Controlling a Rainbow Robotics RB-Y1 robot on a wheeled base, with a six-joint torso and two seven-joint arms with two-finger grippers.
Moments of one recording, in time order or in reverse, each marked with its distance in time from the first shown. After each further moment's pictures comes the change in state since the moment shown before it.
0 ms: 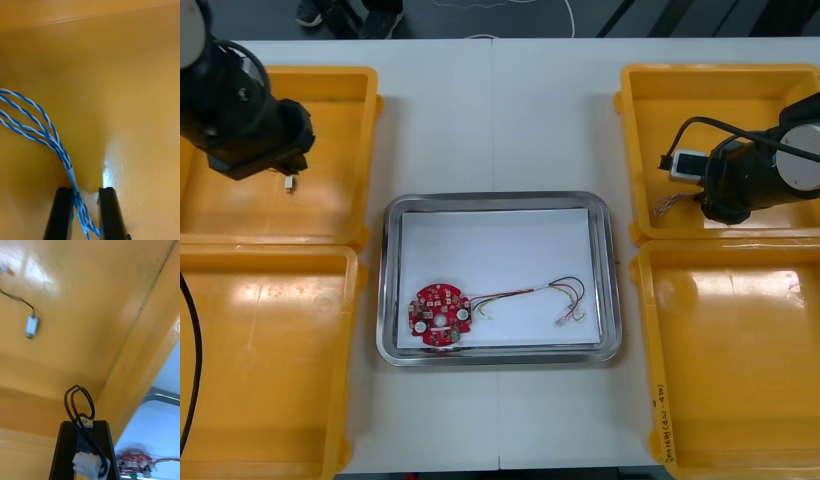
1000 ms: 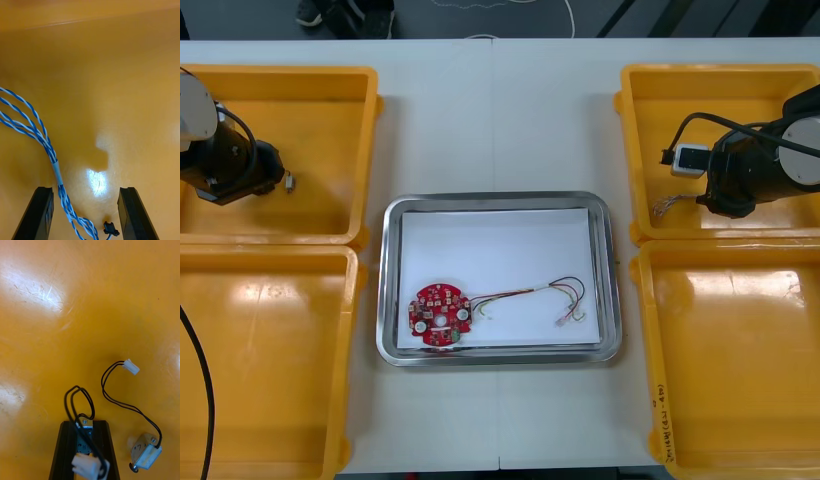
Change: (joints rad) right arm 0.000 0.004 -0.026 -0.037 0.042 0.032 0.000; left arm 0.016 -0.011 0.092 0.544 -0.219 -0.543 -0.318
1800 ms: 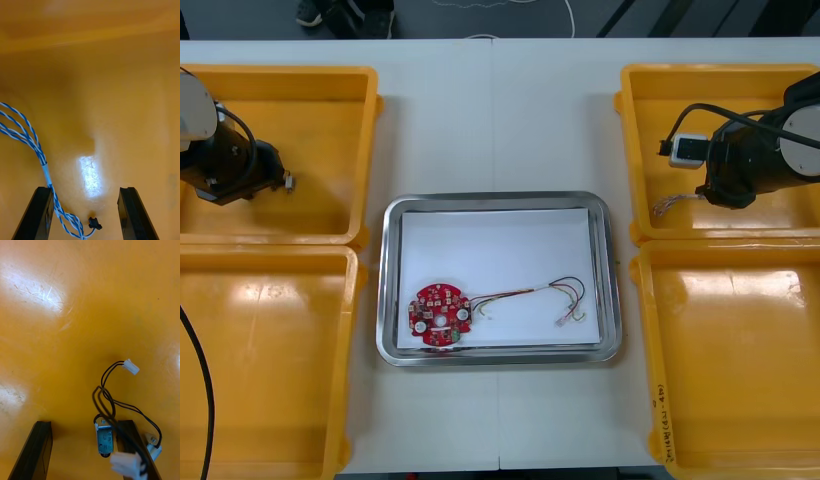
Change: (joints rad) right arm -0.001 0.019 -0.041 -0.058 0.041 0.050 0.000; left arm 0.000 0.000 0.000 -0.002 0.000 0.002 0.000
